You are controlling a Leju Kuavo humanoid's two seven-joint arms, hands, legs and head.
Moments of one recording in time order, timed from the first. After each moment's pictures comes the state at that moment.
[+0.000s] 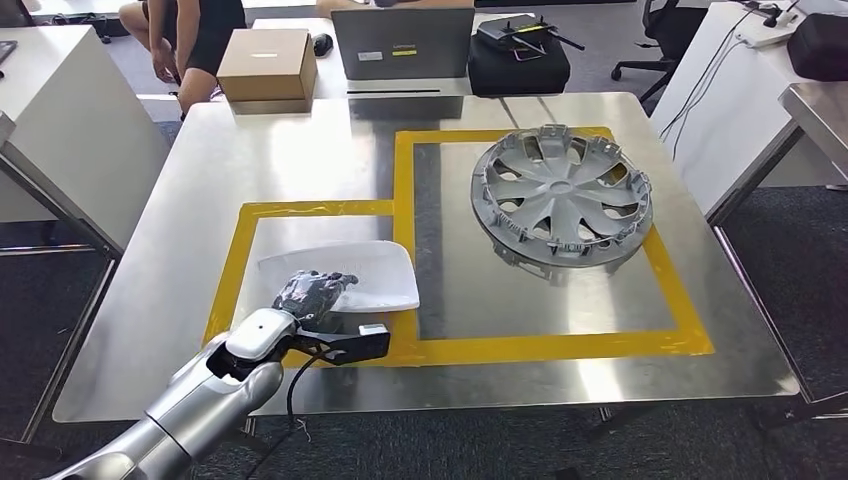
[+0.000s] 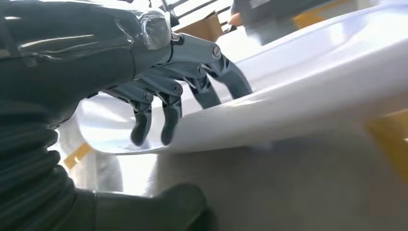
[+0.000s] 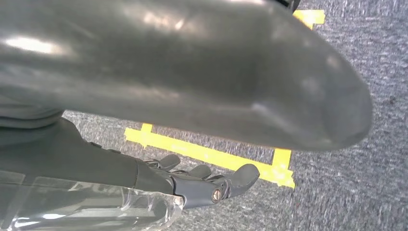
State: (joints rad) left arm -0.49 0.12 -0.90 -1.09 -1.06 0.03 0.10; right arm -0.01 -0.17 0.81 -0.29 -0.60 0.01 -0.05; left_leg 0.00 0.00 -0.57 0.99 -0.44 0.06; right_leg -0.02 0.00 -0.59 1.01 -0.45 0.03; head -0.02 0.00
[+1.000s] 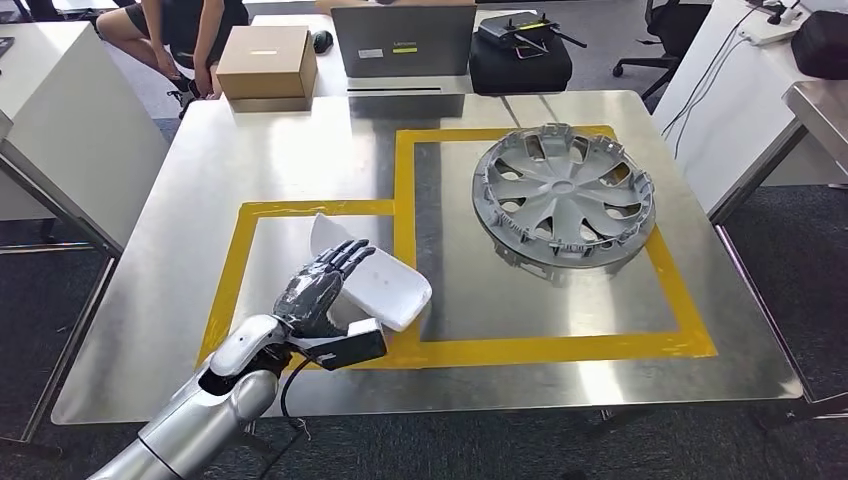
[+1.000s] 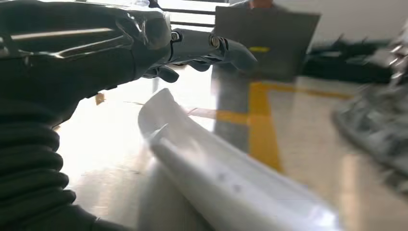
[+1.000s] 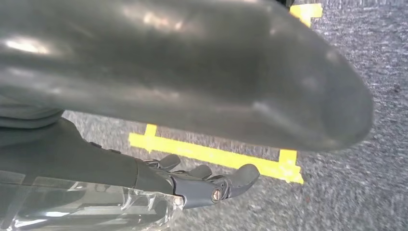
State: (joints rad) left arm -0.37 0.13 -0.83 -1.26 -0.78 0.29 -0.15; right arm 0.01 -0.17 0.82 -0.30 -0.67 -0.02 -0.06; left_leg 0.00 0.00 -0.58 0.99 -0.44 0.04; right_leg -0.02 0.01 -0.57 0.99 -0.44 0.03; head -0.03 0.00
